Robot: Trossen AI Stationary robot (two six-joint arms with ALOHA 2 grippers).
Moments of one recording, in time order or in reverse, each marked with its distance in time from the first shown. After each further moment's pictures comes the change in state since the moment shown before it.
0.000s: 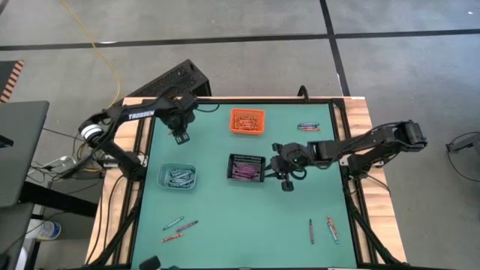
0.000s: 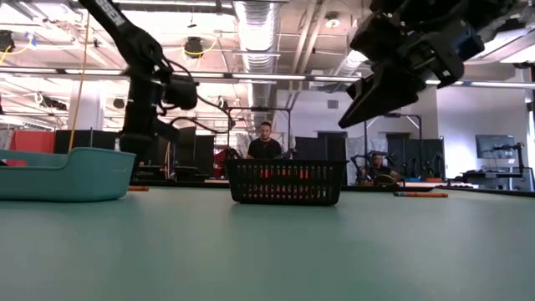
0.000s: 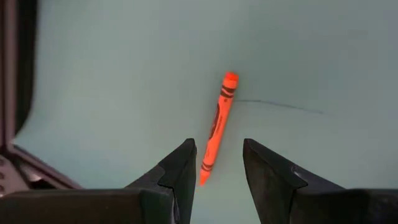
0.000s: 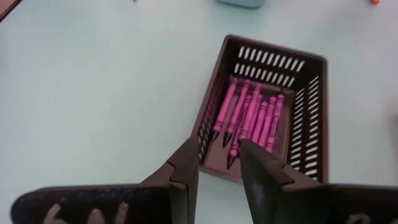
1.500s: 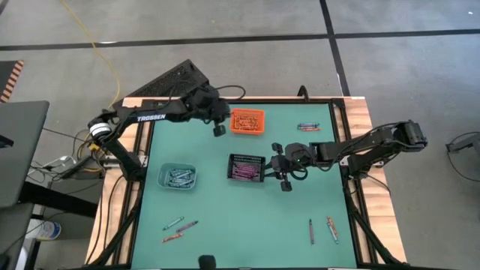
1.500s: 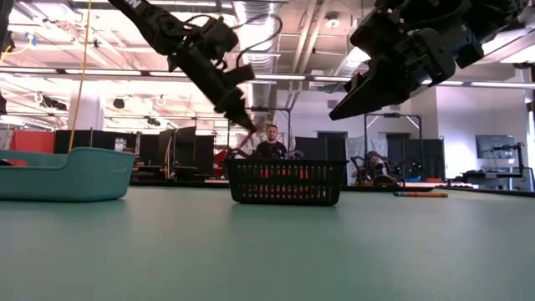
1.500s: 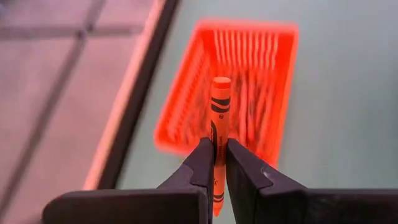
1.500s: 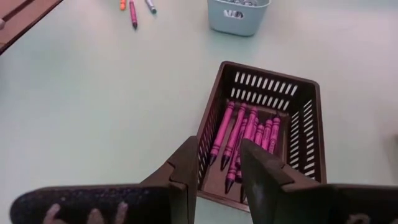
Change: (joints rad) left arm -0.200 0.084 0.170 0.668 0.324 0.084; right arm 0.001 -0.001 -0.061 0.171 0.001 0.010
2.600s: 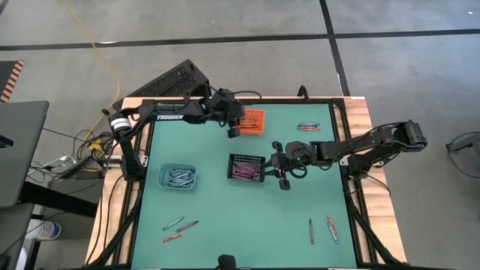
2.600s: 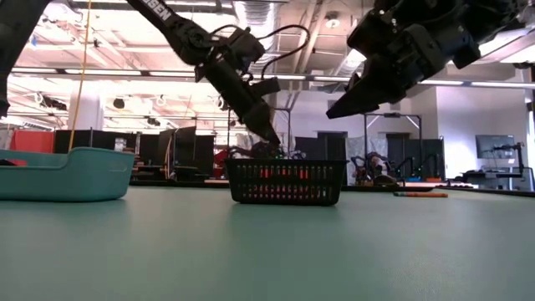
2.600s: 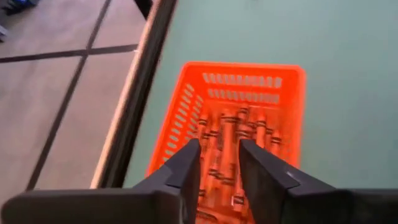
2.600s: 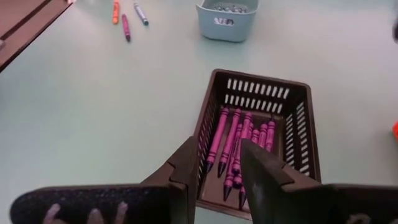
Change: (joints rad) left arm -0.079 0.208 0.148 0.115 -0.048 0.025; right arm -0.017 0.000 0.001 0.024 0.004 0.054
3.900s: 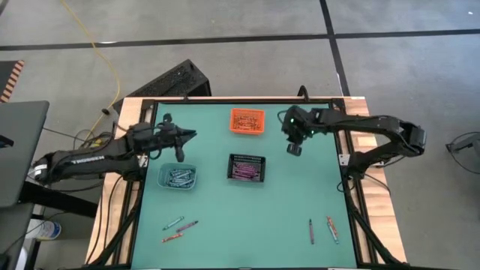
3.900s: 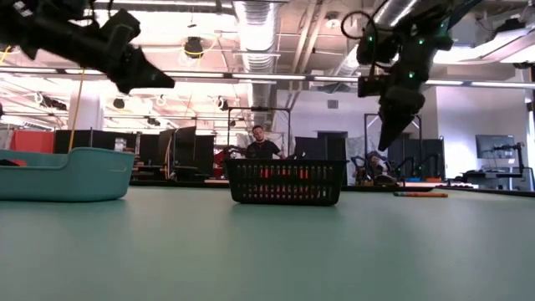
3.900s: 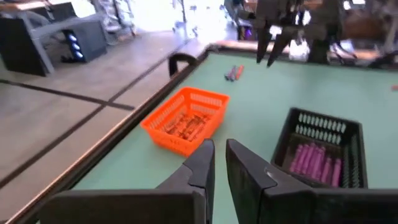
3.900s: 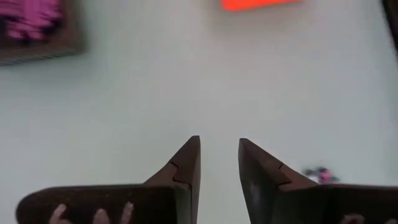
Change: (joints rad) left arm -0.143 -1.235 -0.882 0.101 -0.105 -0.374; right arm -0.440 0.000 0.279 -0.883 0.116 -0.084
